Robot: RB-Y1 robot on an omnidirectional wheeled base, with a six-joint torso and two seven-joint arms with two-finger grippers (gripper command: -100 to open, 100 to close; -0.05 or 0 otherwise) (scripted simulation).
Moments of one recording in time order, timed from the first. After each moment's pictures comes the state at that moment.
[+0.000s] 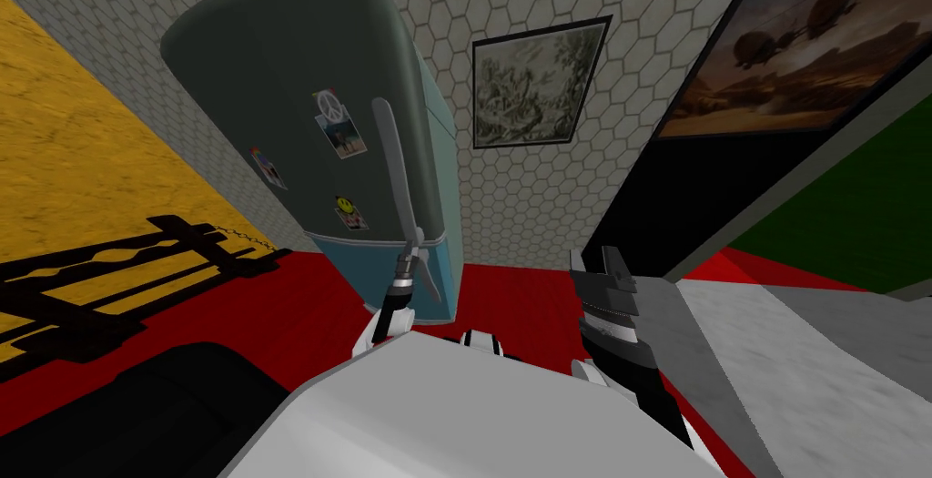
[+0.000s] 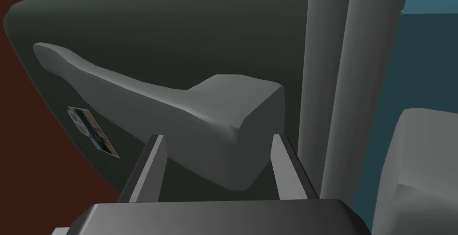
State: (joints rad) left arm 0.34 0.12 0.11 -1.77 0.06 -0.75 -0.02; right arm 0.54 -0.03 0.04 -2.23 0.00 -0.60 -0.04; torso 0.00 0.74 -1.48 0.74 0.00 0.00
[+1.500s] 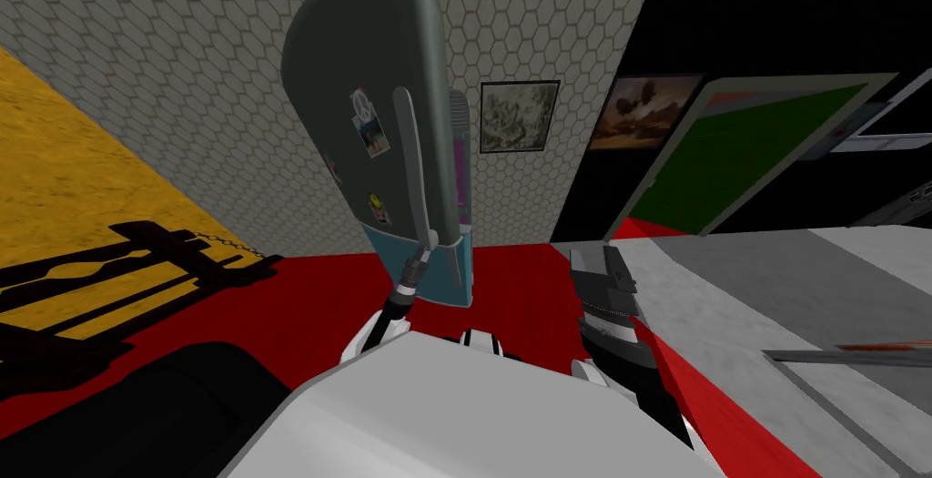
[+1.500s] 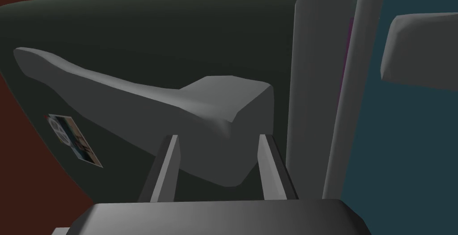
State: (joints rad) left arm 0.42 0.30 -0.06 -1.86 0.03 -0.75 0.16; right arm 0.54 -0.03 0.04 -2.23 0.00 -0.60 -0.04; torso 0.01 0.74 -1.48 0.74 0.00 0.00
